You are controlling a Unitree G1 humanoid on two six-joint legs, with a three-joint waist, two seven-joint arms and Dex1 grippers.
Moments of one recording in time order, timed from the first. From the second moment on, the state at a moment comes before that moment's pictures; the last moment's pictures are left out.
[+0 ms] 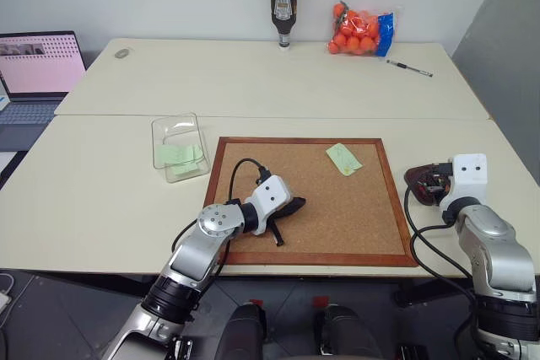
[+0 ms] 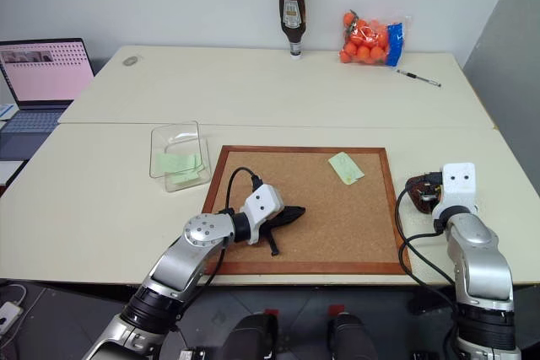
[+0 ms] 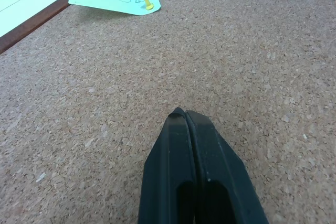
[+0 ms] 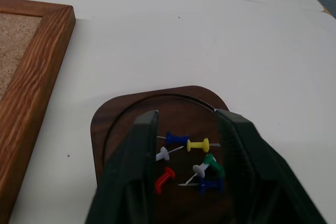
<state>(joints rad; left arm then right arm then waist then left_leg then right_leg) -0.31 0.37 -0.34 -0.02 -0.05 0.27 -0.76 -0.17 -0.40 -0.27 -0.24 0.11 0.71 0.13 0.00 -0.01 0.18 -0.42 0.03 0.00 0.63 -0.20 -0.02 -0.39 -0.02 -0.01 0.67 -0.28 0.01</state>
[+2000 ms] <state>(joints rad) -0.31 0.37 -0.34 -0.02 -0.05 0.27 -0.76 -0.36 -0.29 0.02 -0.09 0.21 0.62 0.37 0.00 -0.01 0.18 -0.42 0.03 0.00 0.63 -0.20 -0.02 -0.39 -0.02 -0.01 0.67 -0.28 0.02</state>
